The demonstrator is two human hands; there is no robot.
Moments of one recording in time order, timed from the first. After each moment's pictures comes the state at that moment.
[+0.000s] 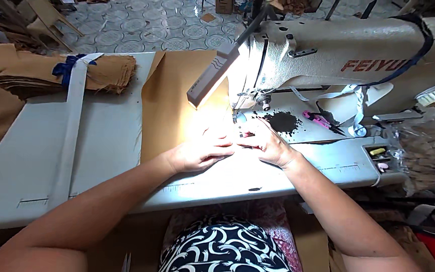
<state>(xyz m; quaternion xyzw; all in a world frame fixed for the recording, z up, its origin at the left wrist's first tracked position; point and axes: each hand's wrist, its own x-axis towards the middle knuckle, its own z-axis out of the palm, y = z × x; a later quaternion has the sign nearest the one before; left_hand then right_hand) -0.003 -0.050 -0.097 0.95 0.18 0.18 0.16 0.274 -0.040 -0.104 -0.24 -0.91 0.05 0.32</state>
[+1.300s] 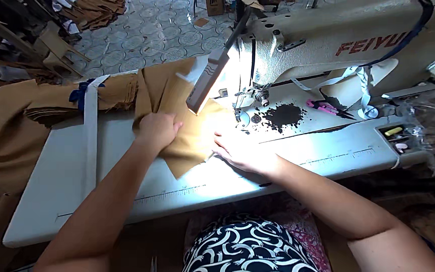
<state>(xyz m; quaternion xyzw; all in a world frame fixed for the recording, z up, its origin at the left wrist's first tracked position) -0.052 -0.011 -0.024 0.74 0.67 -0.09 0.05 0.187 -0.067 -0.080 -0.36 -0.90 0.14 0.19</state>
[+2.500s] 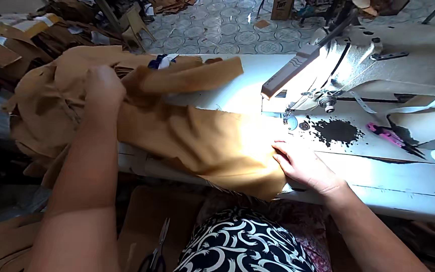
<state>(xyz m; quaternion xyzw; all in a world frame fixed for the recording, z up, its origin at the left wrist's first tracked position) -0.215 -0.075 0.060 0.43 0.90 0.06 -0.03 0.228 -0.088 -0.092 -0.38 -0.89 0.13 0.21</state>
